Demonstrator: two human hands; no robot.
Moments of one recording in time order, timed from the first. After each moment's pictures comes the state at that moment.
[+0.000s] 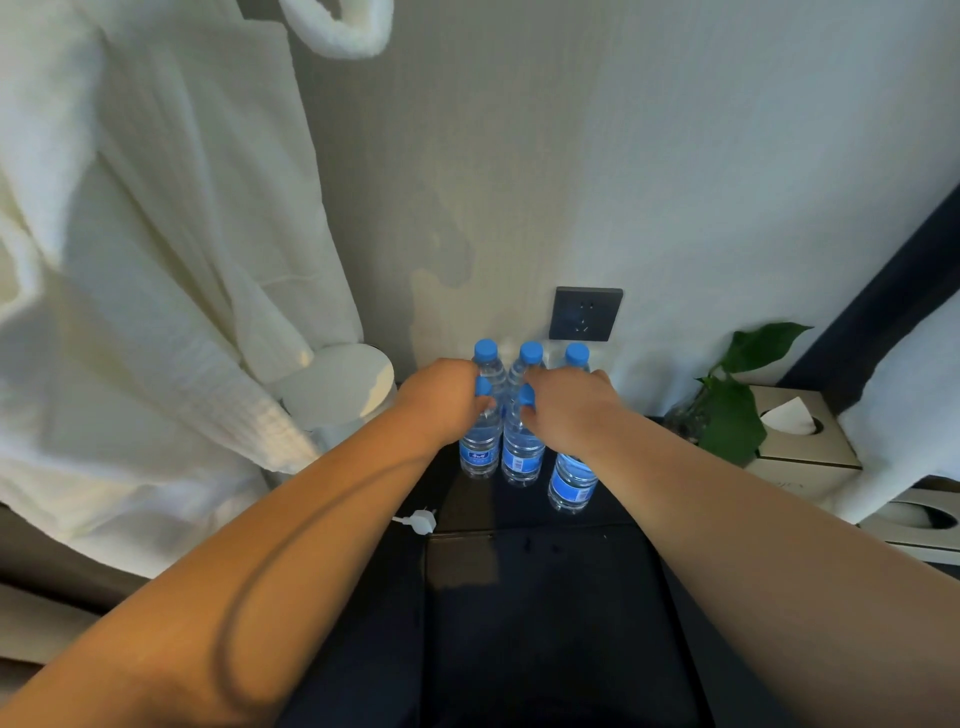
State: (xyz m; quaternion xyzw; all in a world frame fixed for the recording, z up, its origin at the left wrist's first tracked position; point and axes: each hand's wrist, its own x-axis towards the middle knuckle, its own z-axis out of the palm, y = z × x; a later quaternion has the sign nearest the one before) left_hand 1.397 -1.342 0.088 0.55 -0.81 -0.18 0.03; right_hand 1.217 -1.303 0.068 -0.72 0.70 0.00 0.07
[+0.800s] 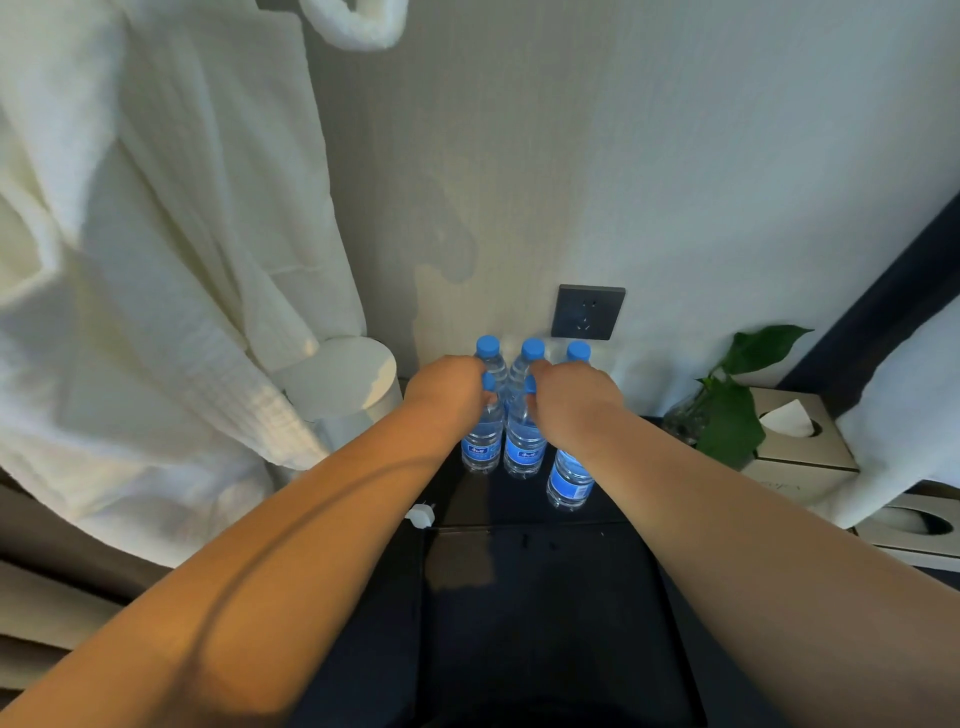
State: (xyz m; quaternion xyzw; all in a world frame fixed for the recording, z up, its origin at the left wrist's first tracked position) left_hand 1.382 -1.334 0.104 0.60 -0.78 -0.19 -0.04; right_hand 1.219 -1.304 0.069 -0.70 0.72 0.01 0.04
